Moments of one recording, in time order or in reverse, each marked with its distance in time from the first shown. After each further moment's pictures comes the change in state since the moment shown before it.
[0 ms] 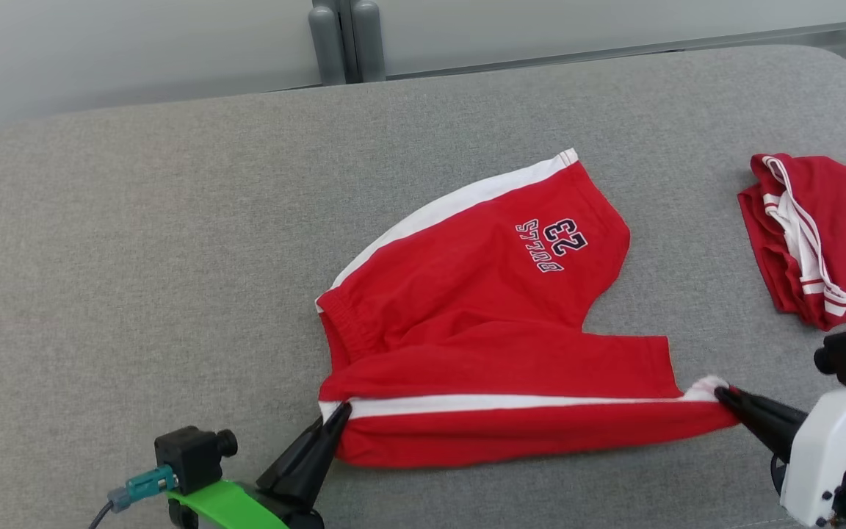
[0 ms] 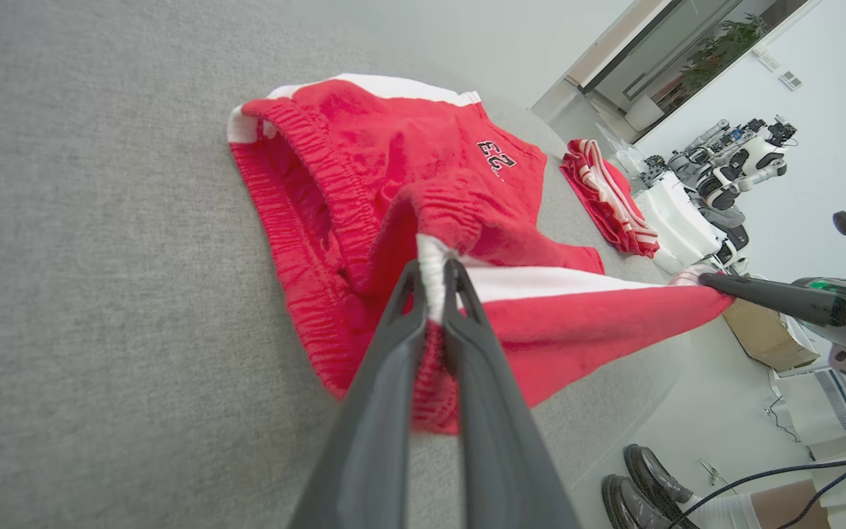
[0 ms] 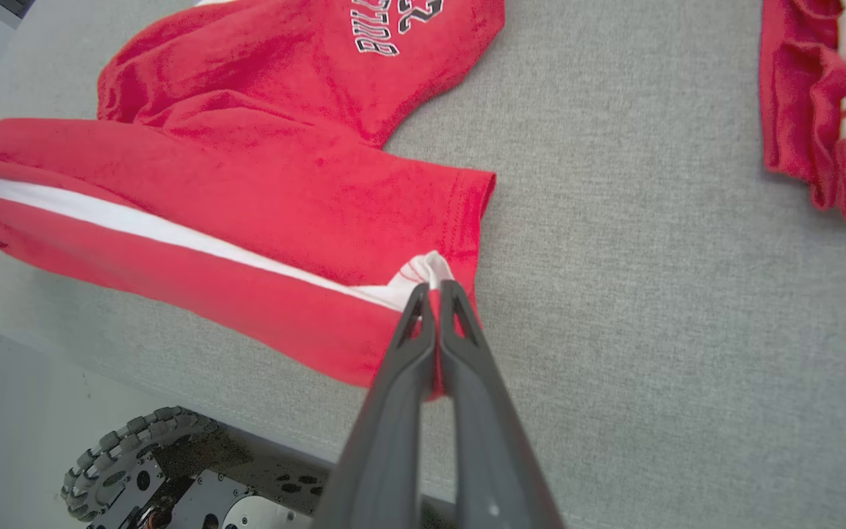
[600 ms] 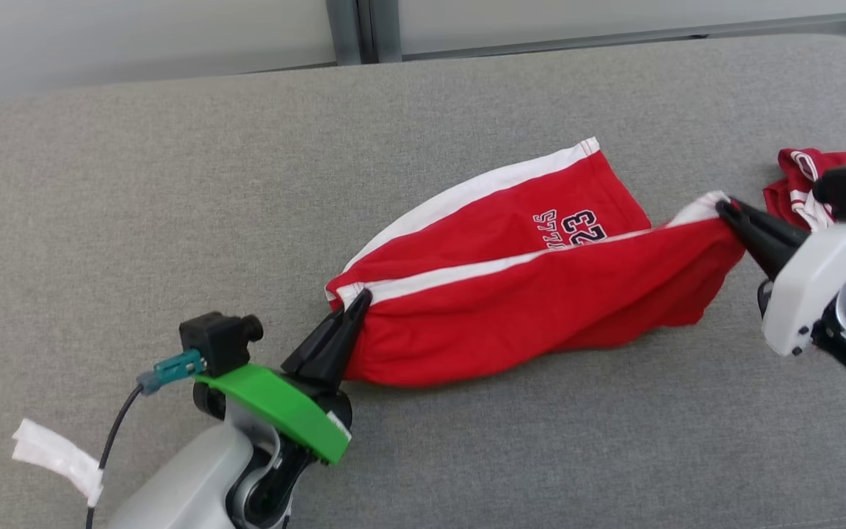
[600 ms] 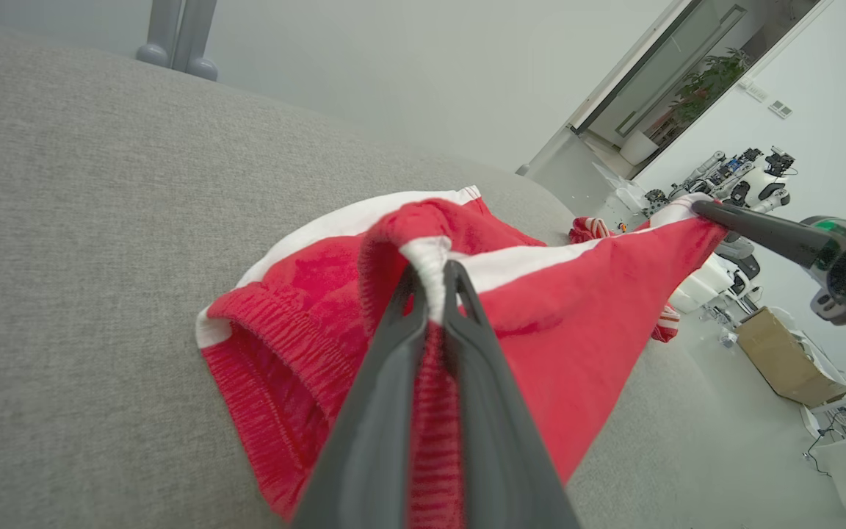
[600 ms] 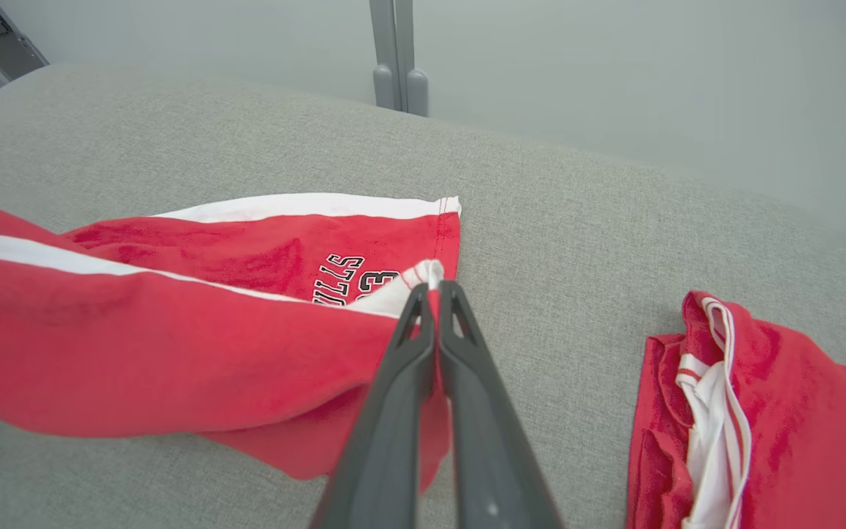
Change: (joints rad) left arm -0.272 -0.119 -0.016 0.149 -0.004 0.000 0.004; right arm -0.484 -0.073 0.191 0.215 -0.120 0.000 -0.195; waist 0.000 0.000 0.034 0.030
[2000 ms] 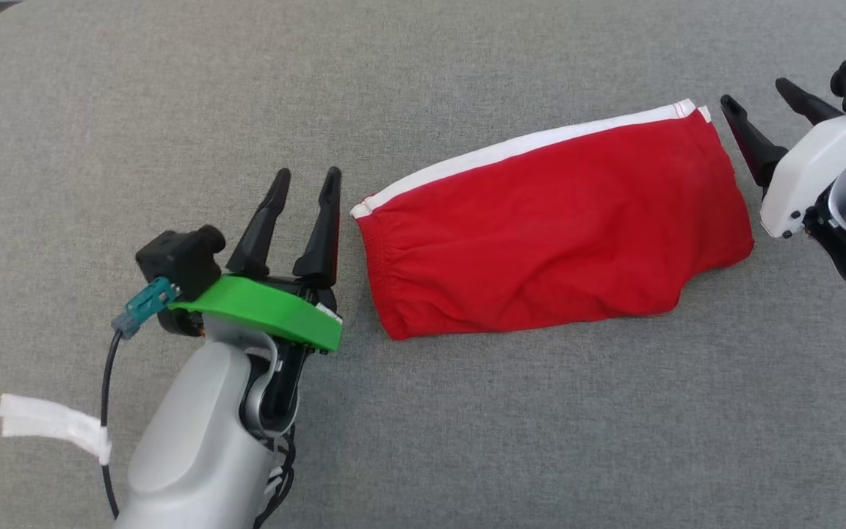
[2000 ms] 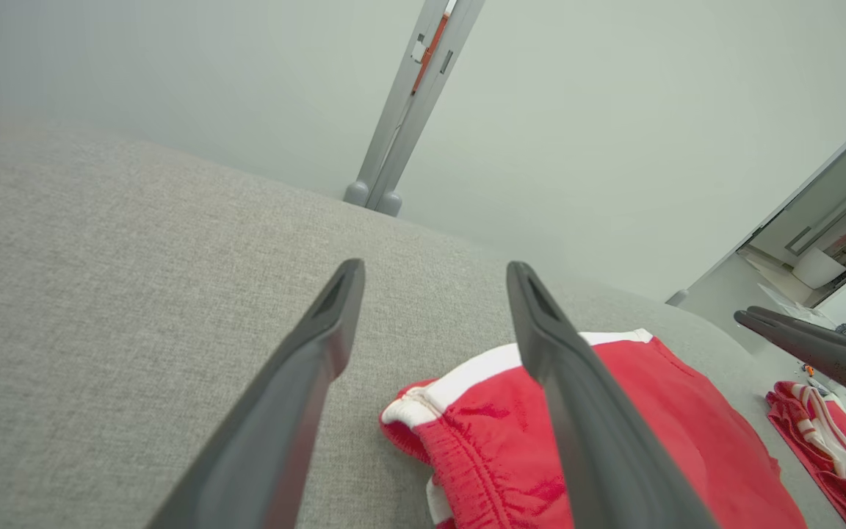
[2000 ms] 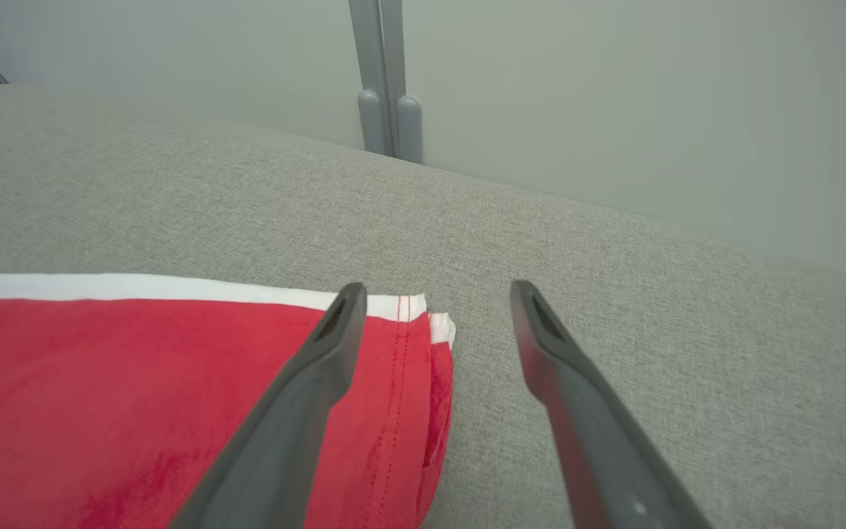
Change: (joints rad) left arm -0.100 -0.281 0.419 0.174 0.371 0.004 -0.004; right arm -0.489 0.043 0.318 0.657 0.072 0.000 -0.379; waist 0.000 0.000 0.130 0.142
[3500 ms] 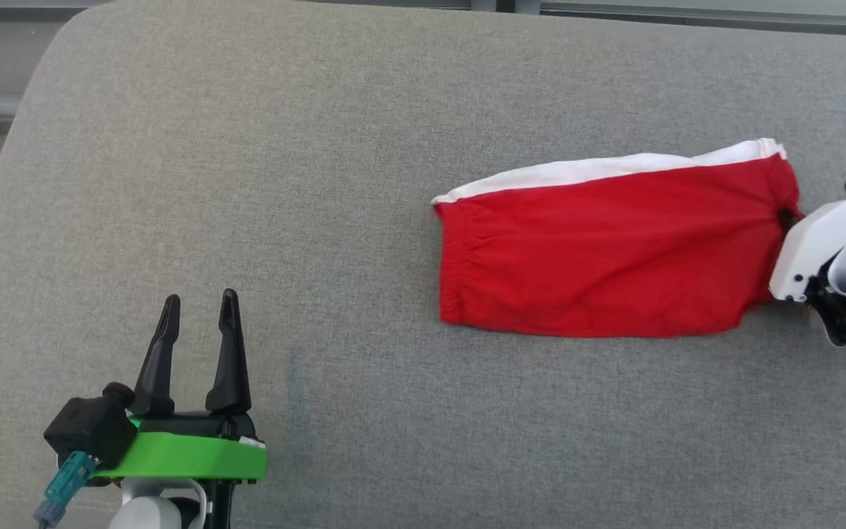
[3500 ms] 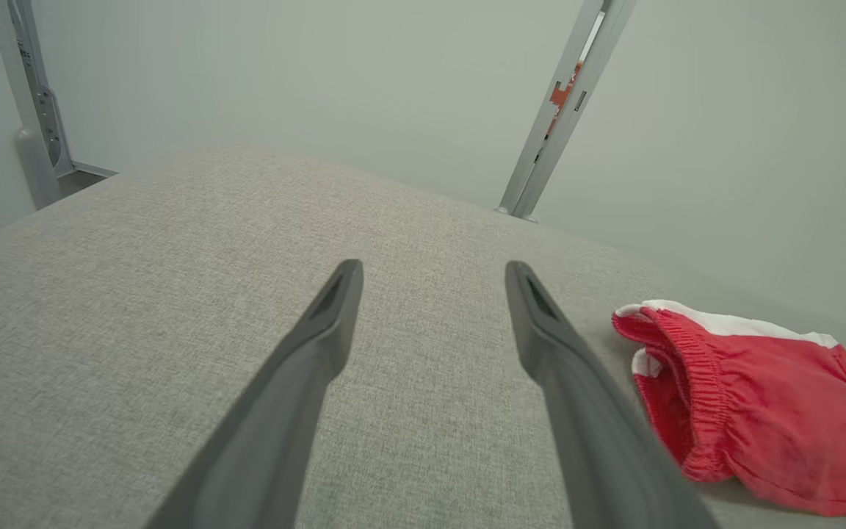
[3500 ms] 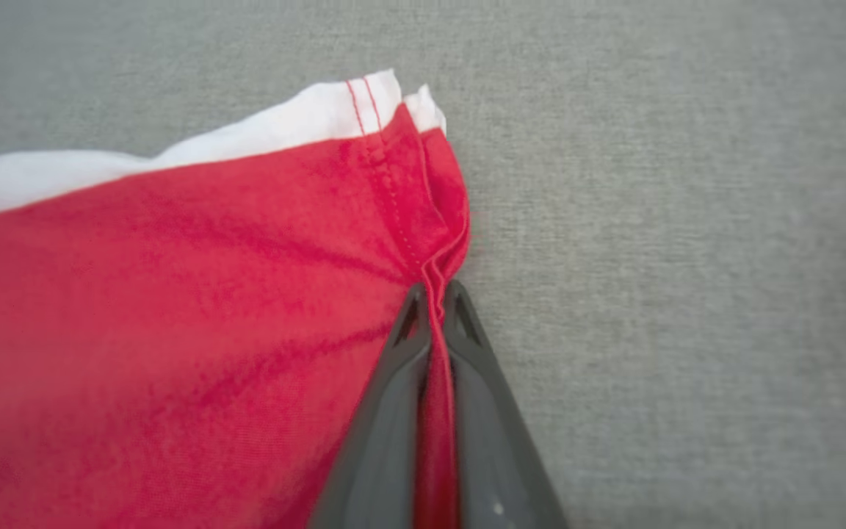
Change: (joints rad) left arm 0.460 -0.028 0.330 -0.358 0.305 -0.001 0.000; right arm 0.016 0.176 -0.170 0.520 -0.017 0.003 0.011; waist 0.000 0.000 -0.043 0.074
